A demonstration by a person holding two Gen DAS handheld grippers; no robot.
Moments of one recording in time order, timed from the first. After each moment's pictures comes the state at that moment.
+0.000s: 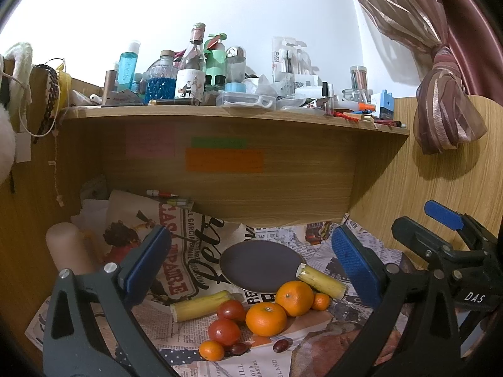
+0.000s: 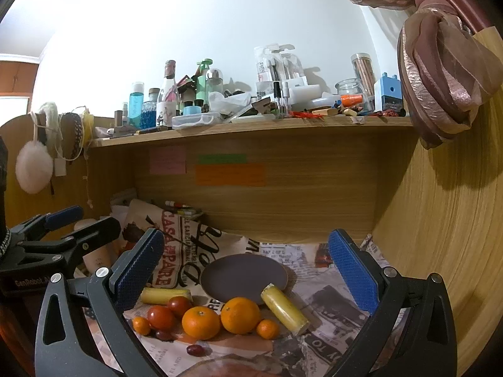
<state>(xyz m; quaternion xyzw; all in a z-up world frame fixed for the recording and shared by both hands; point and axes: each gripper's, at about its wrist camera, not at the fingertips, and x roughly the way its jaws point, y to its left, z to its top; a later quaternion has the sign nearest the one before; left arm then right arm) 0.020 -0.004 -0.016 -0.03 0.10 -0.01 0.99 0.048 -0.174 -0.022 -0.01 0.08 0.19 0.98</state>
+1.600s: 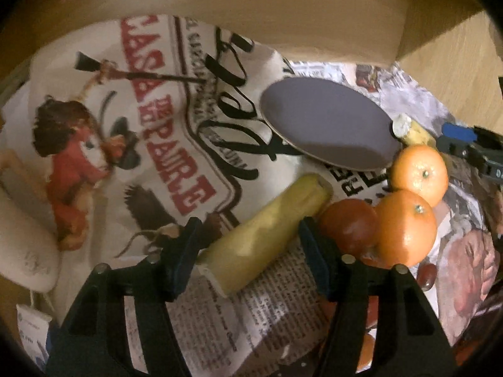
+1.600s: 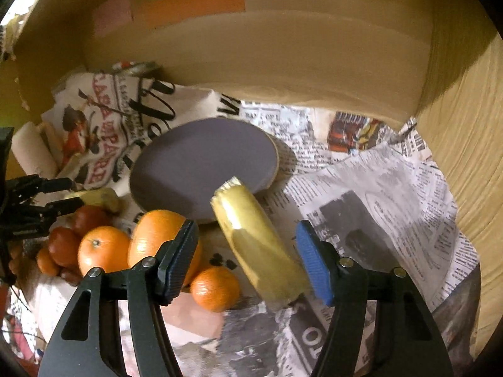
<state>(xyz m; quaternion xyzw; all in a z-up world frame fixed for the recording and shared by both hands) 0.196 0.084 -0.174 0.03 0.44 -0.06 0.90 0.221 -0.177 -0.144 -0.07 0.39 0.20 0.90</state>
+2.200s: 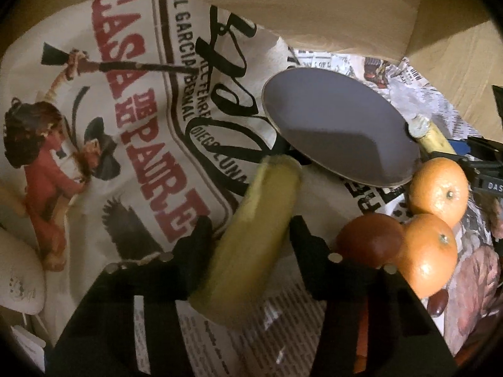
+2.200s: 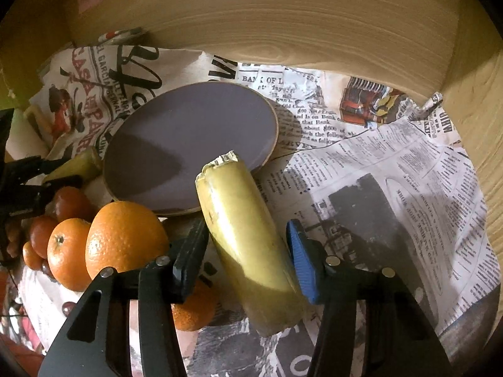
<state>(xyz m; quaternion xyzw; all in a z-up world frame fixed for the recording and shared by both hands) 0.237 0.085 -0.190 0.02 0.47 -0.07 0.88 0.261 -0.175 -0.165 -0.08 0.46 0.22 0.86</state>
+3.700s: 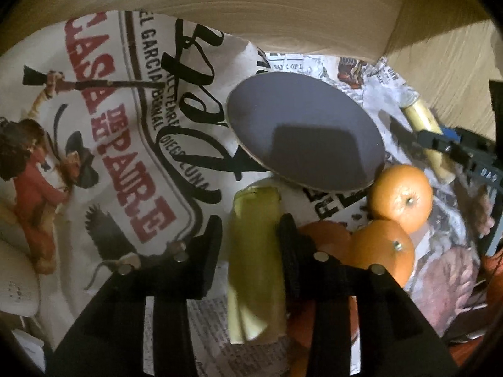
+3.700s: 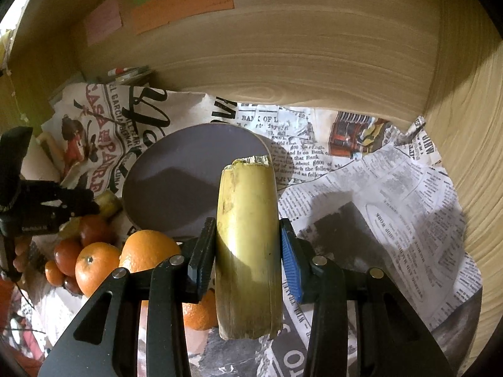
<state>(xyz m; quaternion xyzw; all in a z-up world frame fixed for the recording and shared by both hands) 0.232 0.069 -0.169 0.01 0.48 -0.11 0.87 0.249 -0.185 -0.131 -0.05 0.40 0.22 0.89</state>
